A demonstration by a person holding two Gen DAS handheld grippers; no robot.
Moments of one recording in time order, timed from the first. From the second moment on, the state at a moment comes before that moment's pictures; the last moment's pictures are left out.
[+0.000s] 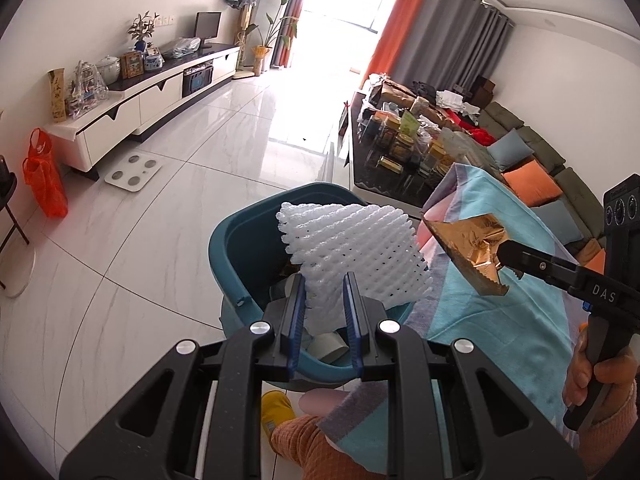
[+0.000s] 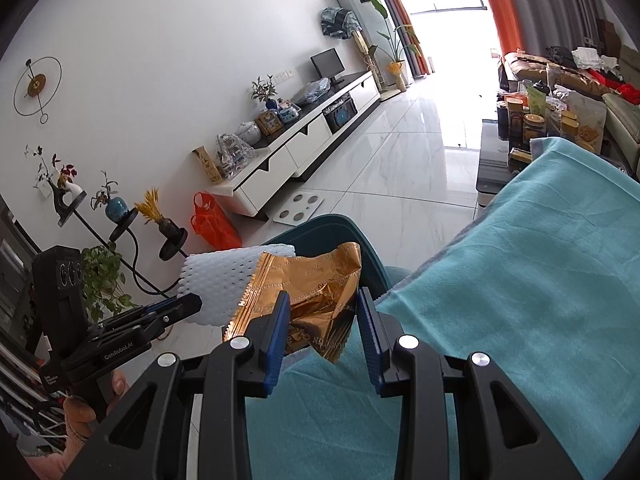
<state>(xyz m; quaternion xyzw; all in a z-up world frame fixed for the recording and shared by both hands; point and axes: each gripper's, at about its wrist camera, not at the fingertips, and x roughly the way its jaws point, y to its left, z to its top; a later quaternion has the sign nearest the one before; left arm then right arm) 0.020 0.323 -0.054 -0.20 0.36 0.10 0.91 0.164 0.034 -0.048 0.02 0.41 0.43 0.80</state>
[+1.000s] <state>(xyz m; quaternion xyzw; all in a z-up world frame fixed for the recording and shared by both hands) 0.049 0.330 -0.093 -0.19 0.39 0.15 0.89 0.168 0.097 -0.072 -0.04 0.45 0.42 0.79</state>
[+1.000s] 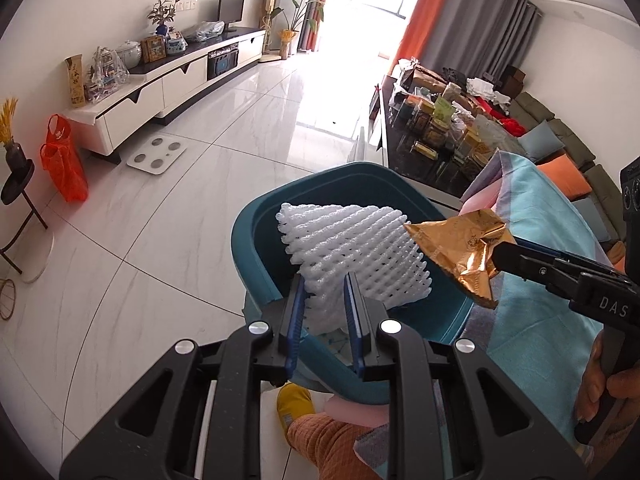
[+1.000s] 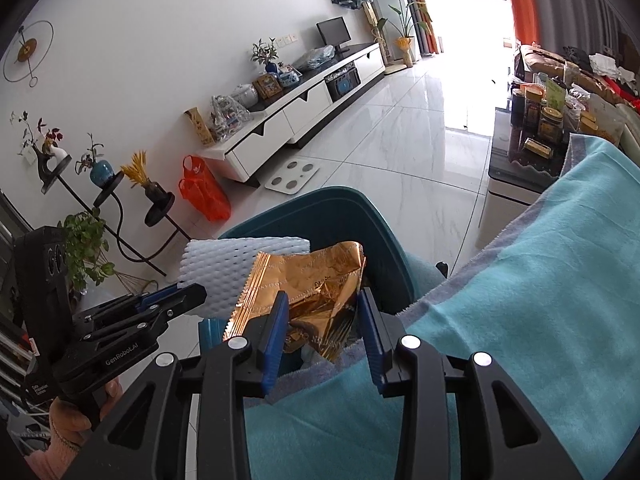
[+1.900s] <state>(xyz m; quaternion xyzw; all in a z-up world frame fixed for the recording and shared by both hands) 0.034 0.301 -0.059 -0.18 0.32 0.09 0.93 0.154 0.063 -0.054 -0.02 0.43 0.42 0.80</state>
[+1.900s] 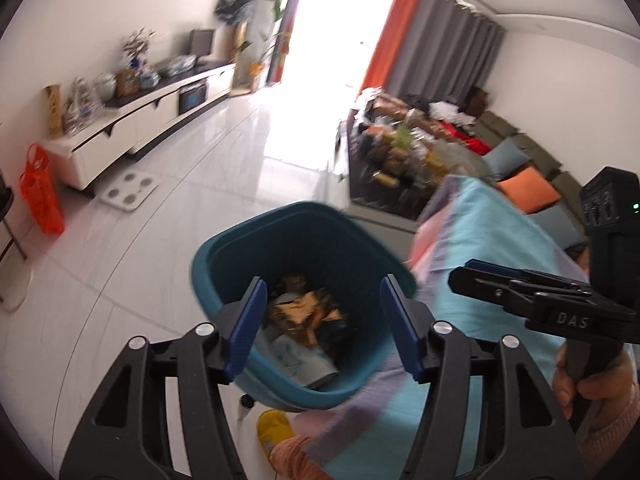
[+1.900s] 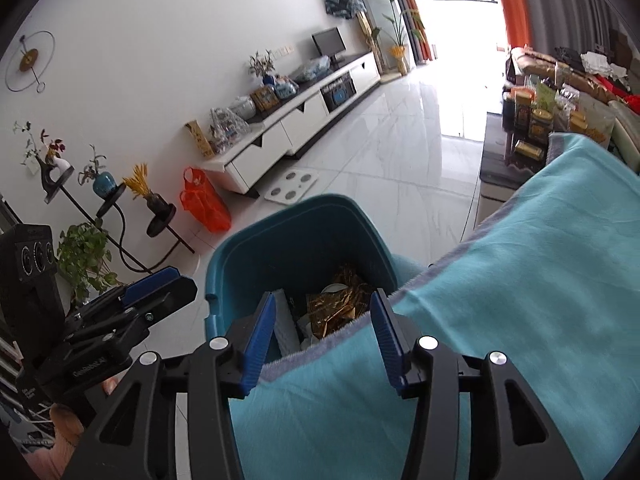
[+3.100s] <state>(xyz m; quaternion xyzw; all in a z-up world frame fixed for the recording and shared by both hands) 0.109 -0.052 -0.064 0.00 0.39 -0.27 0.88 0.059 -0.318 -0.055 0.11 0.35 0.08 0.93</state>
